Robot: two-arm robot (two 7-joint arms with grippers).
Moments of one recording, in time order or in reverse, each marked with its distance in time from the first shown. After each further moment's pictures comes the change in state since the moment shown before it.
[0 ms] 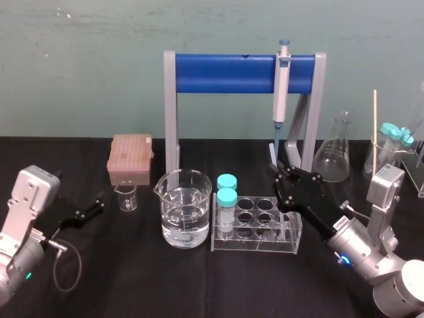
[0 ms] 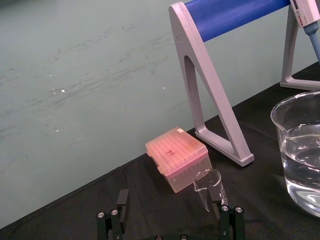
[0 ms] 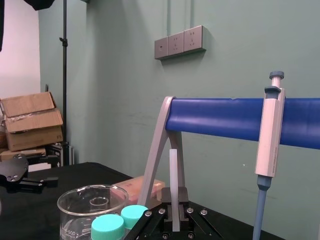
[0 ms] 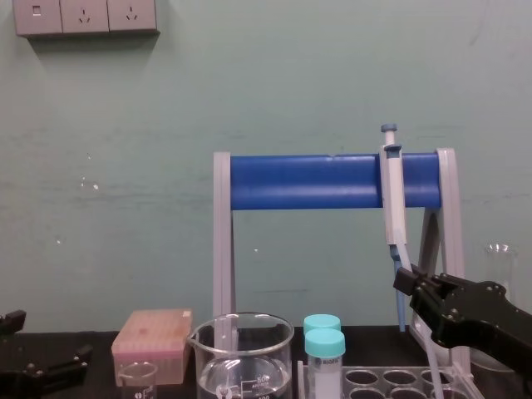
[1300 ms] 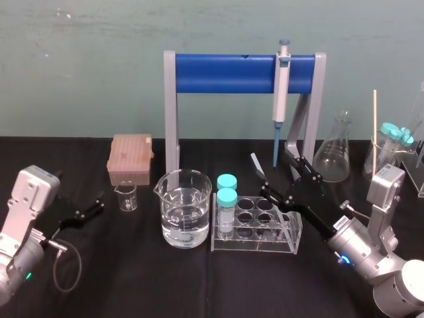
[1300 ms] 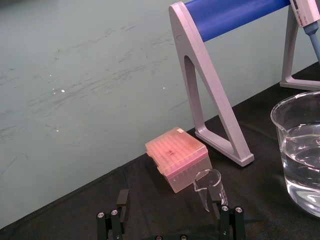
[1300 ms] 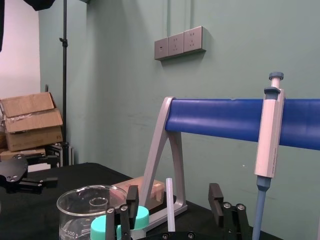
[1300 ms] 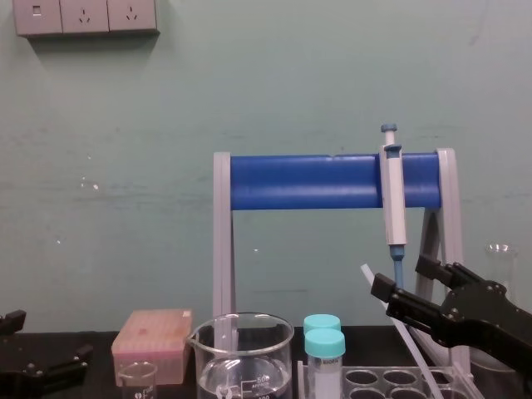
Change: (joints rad) left arm 0.000 0.000 0.000 0.000 0.000 0.000 0.000; right arm 0.002 0.000 0.000 0.003 0.000 -0.004 0.001
